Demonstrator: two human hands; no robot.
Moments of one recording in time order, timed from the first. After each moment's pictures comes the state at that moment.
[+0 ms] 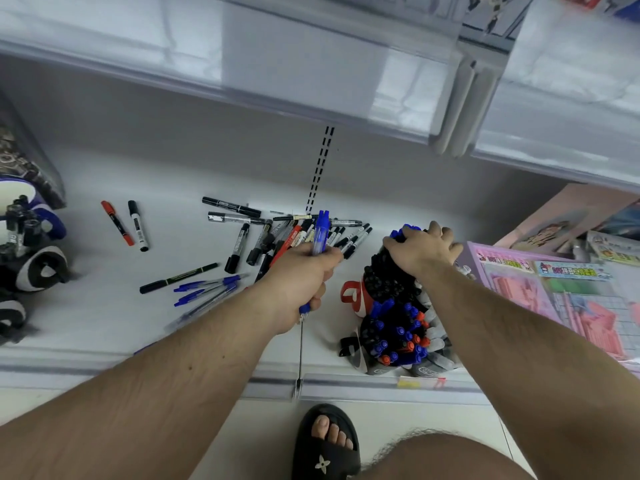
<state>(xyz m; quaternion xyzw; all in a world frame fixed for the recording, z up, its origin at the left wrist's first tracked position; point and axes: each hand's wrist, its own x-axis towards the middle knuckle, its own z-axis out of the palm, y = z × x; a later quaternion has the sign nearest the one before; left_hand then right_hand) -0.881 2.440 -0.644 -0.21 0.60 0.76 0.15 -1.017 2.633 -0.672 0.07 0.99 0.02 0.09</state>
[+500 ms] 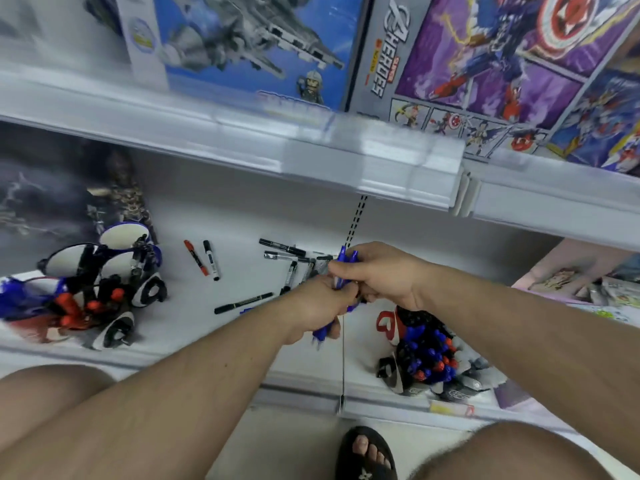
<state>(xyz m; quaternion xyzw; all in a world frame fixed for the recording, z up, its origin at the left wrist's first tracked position) -0.814 2.383 -0.586 -0.09 0.74 0.64 0.18 -0.882 2.502 -0.539 -0.15 0.83 -0.43 0.32</state>
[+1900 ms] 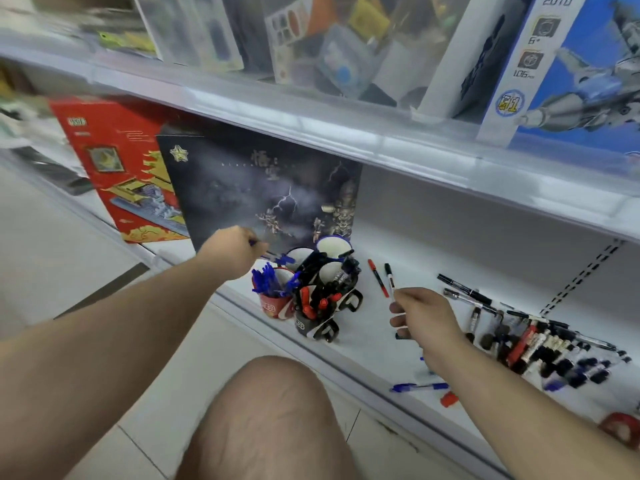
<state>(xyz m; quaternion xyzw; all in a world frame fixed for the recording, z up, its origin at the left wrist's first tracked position) -0.644 1.993 -0.574 -0.39 0.91 0.15 -0.03 -0.781 2.267 -0.613 -0.07 0.77 -0.58 0.27</state>
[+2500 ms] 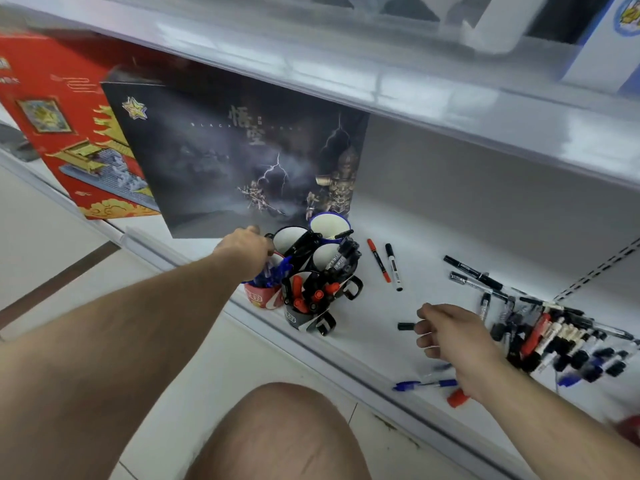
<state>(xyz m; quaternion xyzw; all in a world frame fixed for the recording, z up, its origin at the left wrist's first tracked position) -0.715 1.957 -0.669 -0.29 0.94 -0.03 0.17 -0.819 2.278 -0.668 0.01 0.80 -0.53 0.28</state>
